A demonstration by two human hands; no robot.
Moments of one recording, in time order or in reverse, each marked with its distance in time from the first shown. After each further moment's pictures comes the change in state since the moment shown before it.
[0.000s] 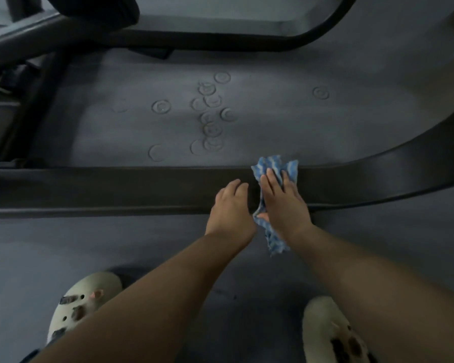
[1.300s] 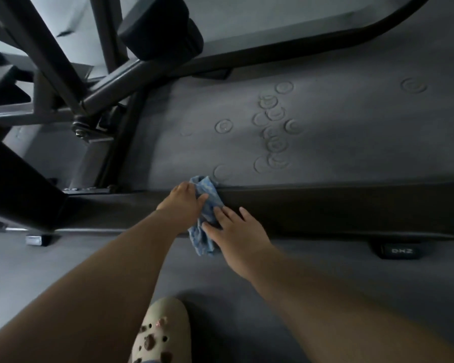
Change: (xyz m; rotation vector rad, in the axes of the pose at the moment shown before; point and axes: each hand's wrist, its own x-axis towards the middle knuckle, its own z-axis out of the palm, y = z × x) left_hand 0.052 -0.176 -0.114 0.549 -0.055 -0.367; right_hand 0.028 -0.178 -0.059 0.256 -0.176 -0.546
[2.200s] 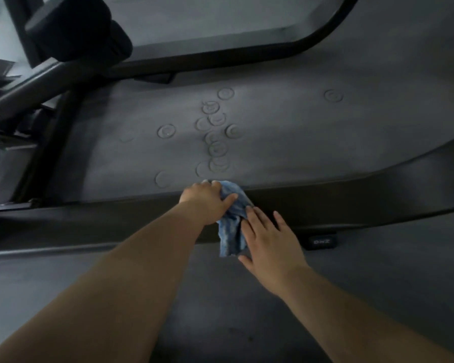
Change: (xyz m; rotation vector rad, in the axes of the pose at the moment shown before) left_hand 0.006 0.149 0.007 0.126 -0.042 0.291; right_hand -0.108 0.092 0.010 -0.050 0.085 0.308
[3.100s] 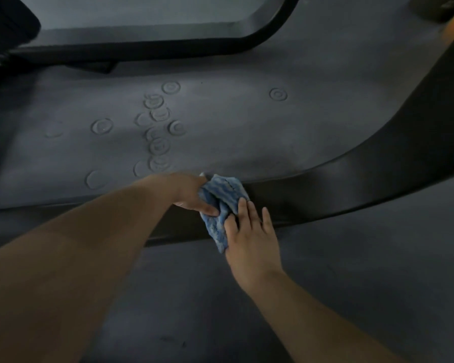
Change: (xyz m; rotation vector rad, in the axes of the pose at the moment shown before) left_hand 0.042 0.072 -0.022 0.006 -0.297 0.197; right_hand -0.029 0.060 0.005 -0.035 0.083 0.306
